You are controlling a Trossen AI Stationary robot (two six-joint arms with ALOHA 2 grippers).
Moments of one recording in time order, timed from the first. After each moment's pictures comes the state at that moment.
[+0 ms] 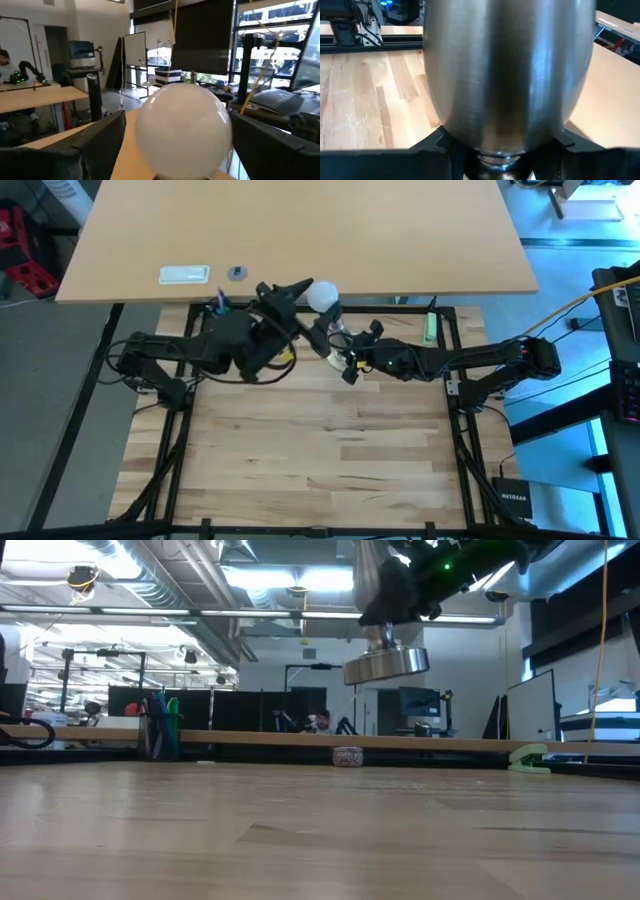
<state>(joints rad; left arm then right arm) -0.18 1.64 1.89 0.01 -1.00 0.19 -0.07 1.35 0.86 0.17 0.49 -0.06</state>
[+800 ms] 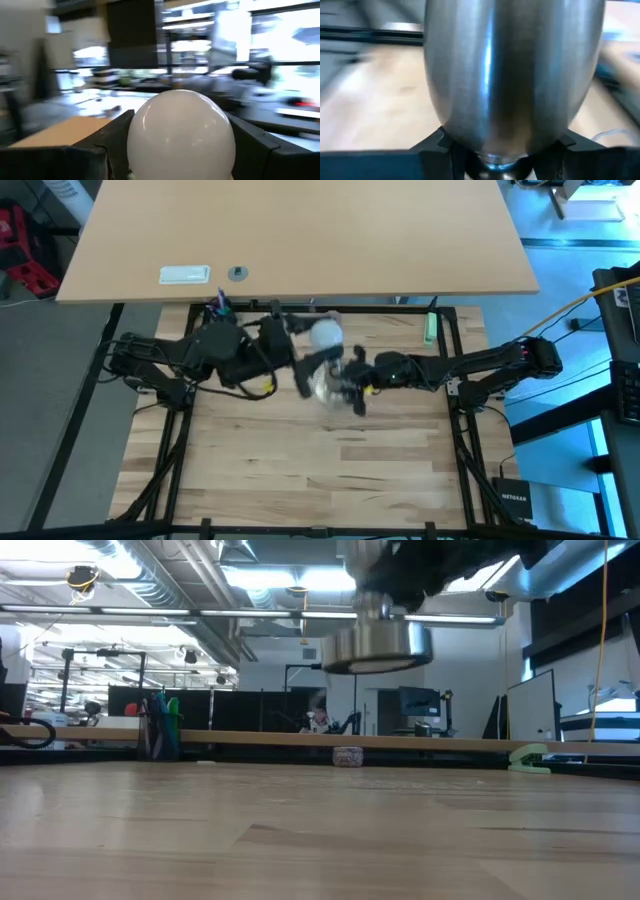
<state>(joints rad) -0.24 1.61 1.90 -0.18 -0.68 0.13 0.06 1.33 0.85 0.17 0.09 -0.06</state>
